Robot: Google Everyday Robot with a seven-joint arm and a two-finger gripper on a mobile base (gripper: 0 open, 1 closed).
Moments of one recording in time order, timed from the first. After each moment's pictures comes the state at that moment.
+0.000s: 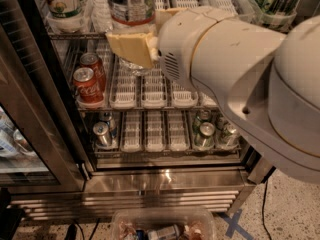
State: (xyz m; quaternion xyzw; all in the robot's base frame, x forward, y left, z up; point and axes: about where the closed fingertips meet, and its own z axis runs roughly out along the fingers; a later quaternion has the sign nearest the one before) arm 0.476 0.012 1.082 -0.27 0.68 0.12 0.67
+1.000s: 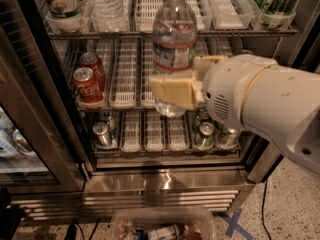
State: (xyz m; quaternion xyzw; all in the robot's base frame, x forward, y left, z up) arm 0.455 -0.040 1.016 -0.26 0.74 0.15 0.60
